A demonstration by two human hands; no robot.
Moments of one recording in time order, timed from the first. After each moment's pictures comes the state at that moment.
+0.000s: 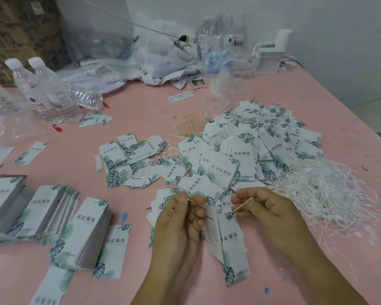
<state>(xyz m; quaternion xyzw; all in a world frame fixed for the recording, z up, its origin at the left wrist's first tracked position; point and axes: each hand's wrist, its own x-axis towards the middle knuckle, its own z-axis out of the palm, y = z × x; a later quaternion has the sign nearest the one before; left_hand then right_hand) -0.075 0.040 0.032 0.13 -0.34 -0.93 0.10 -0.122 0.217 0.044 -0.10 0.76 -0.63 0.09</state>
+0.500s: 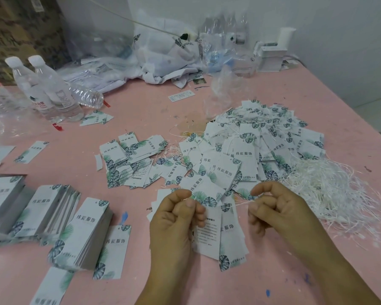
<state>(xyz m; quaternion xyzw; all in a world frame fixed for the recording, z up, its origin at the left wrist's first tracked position) -0.072 0.033 0.020 0.13 -0.42 -0.89 0.14 -0.123 0.227 0.064 -0.12 0.68 -0.71 0.12</state>
